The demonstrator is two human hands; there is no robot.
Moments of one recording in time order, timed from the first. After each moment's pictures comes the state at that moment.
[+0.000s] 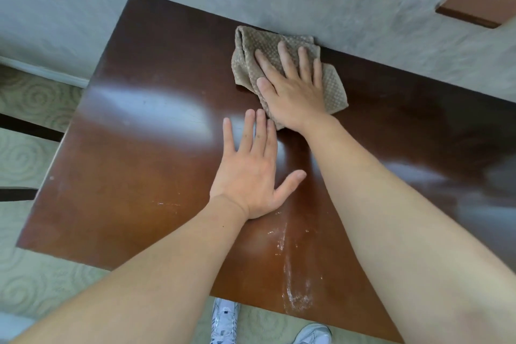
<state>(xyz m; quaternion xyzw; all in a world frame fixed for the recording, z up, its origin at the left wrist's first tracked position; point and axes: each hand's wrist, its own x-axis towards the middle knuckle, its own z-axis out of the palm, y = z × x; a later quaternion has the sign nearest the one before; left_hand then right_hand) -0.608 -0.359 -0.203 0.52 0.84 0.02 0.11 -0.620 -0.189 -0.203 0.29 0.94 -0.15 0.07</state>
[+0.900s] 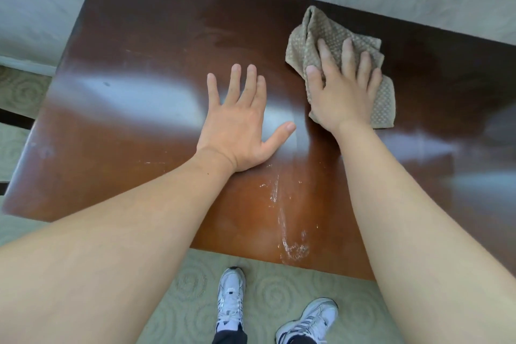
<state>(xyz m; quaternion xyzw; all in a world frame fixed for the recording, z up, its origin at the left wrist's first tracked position) -0.606 -0.362 -0.205 0.53 0.84 0.01 0.10 -0.507 -0.198 -0.210 0.48 0.87 -0.12 0.02</state>
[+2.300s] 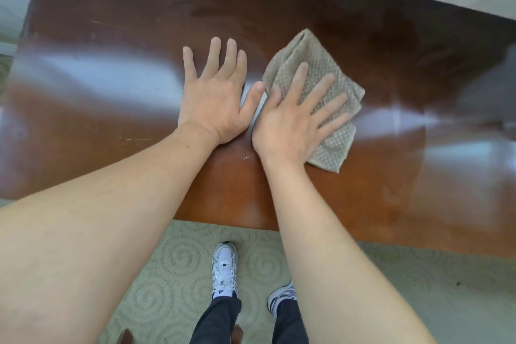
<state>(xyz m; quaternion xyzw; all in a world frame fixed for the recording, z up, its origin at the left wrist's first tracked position) -0.605 -0.362 -0.199 0.52 0.85 0.01 0.10 -0.500 -0.317 -0.218 0.64 0.76 -0.08 0.00</state>
